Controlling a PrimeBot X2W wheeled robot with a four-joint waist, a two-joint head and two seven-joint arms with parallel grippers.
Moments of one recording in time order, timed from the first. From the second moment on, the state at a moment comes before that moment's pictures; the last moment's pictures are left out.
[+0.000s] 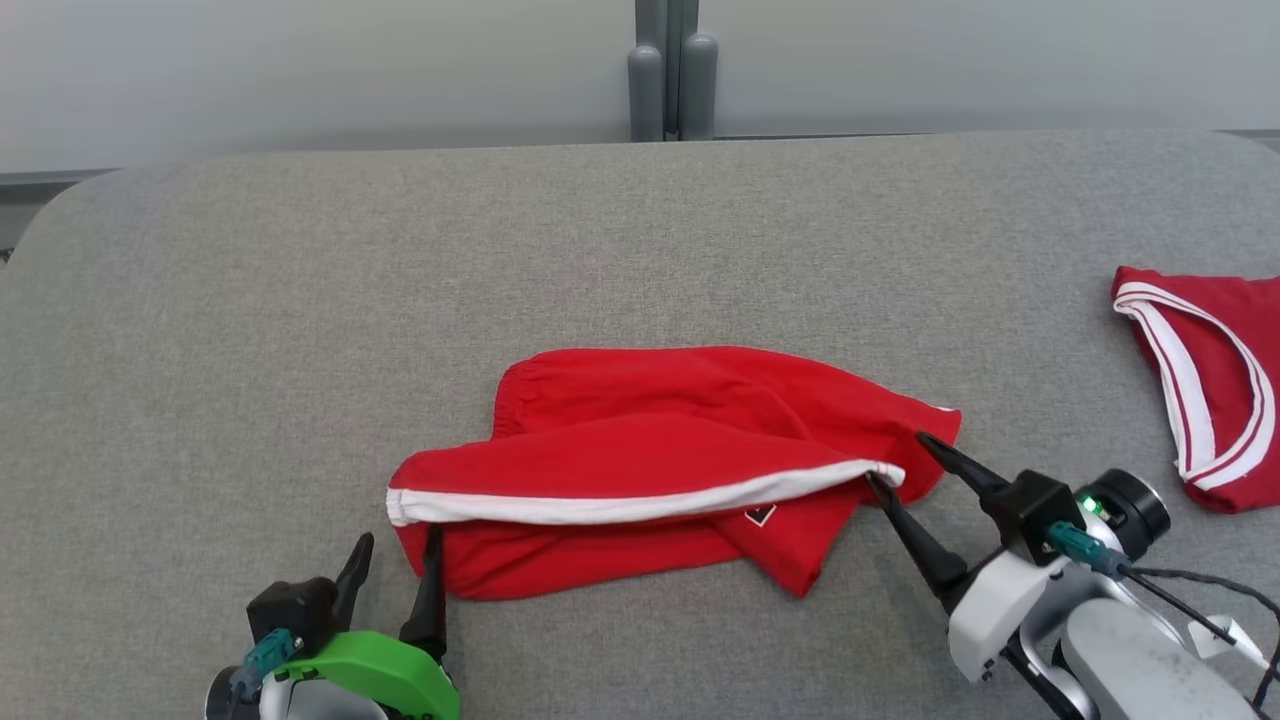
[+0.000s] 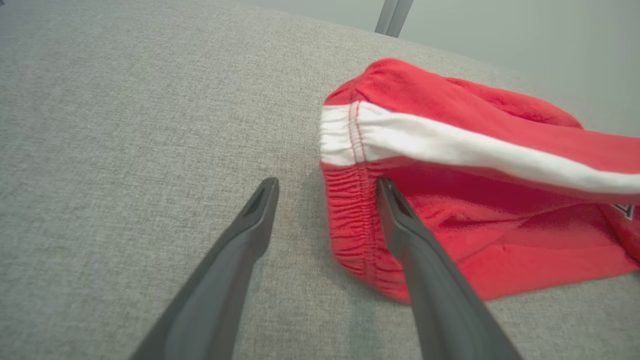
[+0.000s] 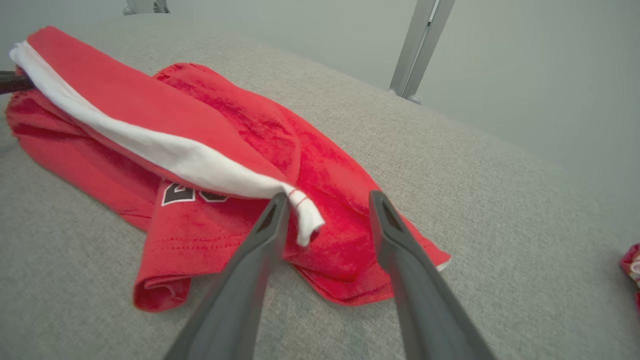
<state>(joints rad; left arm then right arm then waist) -0.16 0.05 -0.14 0.59 -0.34 -0.13 -0.26 -0.32 -0.41 0.55 0.39 0.26 0.13 -0.26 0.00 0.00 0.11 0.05</state>
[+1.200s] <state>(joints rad) -0.01 0.05 -0.01 0.46 -0.21 -0.13 -0.26 -0.05 -0.17 0.25 0.34 0.25 0.13 -0.26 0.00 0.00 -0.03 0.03</state>
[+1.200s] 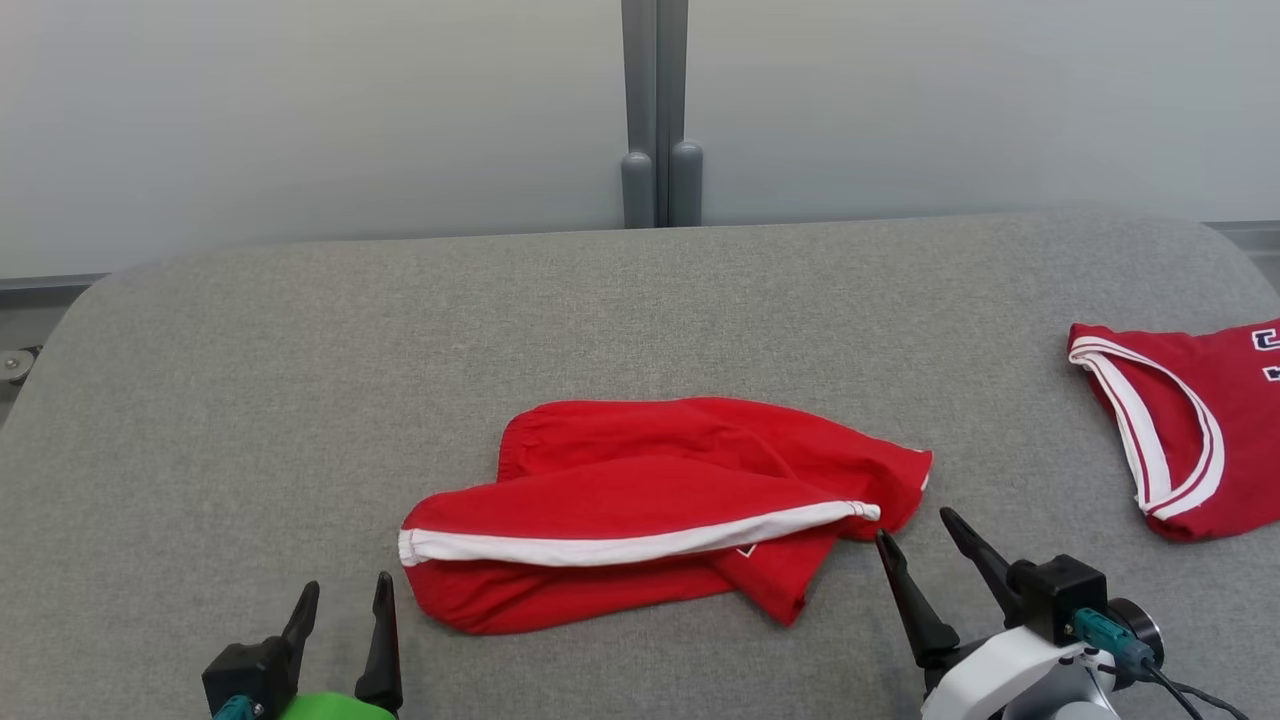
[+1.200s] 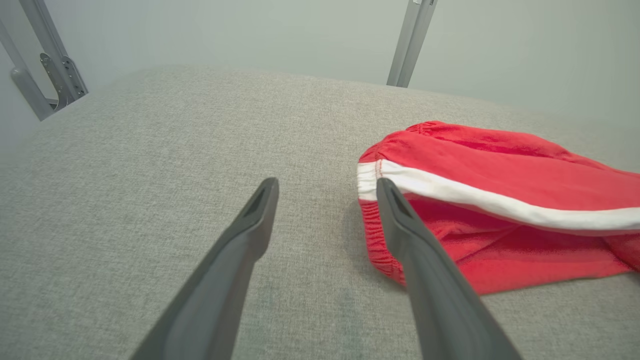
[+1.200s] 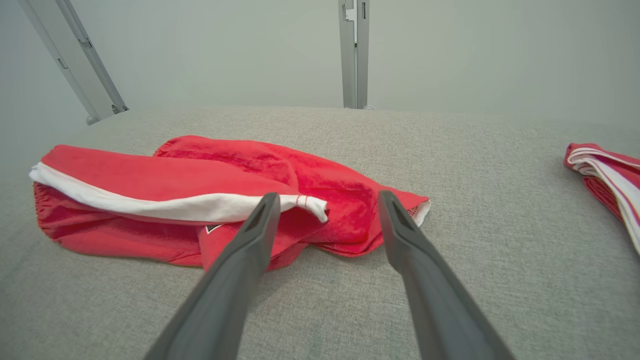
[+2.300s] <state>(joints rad) -0.03 0.05 -0.07 0.45 -0.26 -0.13 -0.26 -0.16 -0.18 0.38 0.43 0.56 0.13 -0.26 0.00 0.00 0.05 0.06</state>
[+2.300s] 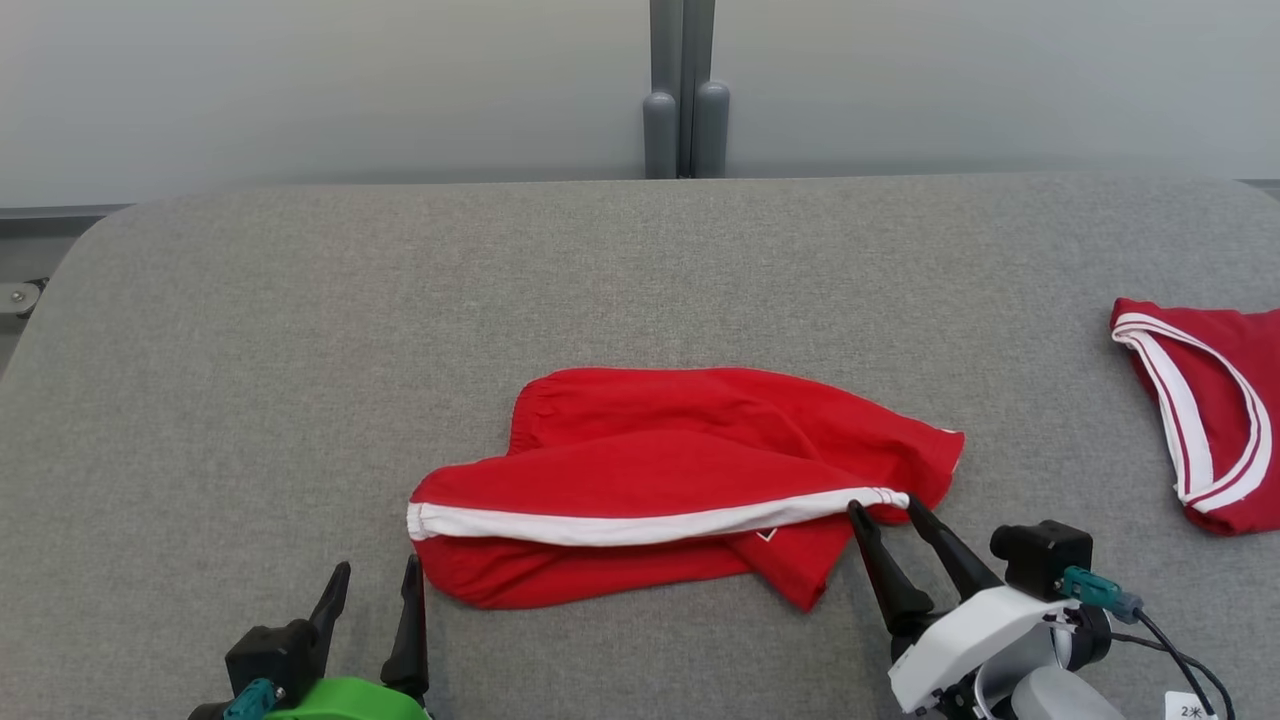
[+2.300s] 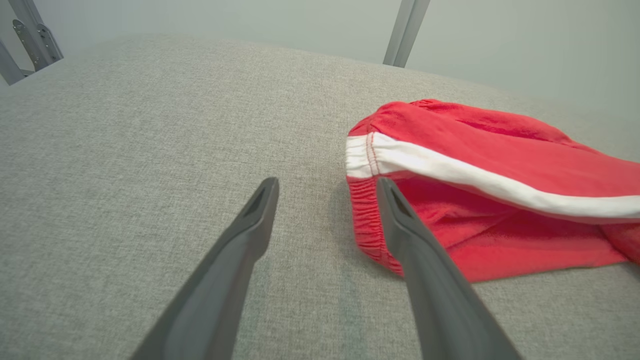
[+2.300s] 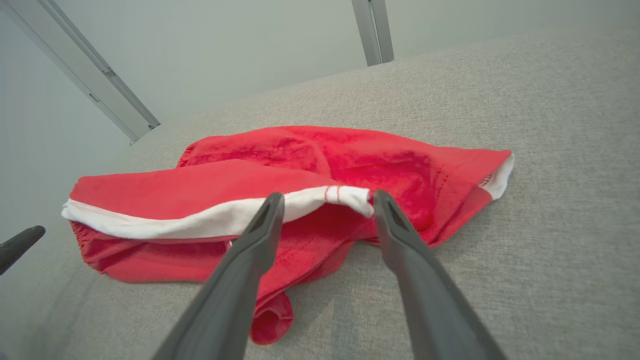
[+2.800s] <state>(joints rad) -0.04 0.05 -0.08 0.45 -0.27 -0.13 -0.26 -0.17 -0.19 0.40 0.45 0.63 0.13 -0.26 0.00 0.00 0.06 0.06</state>
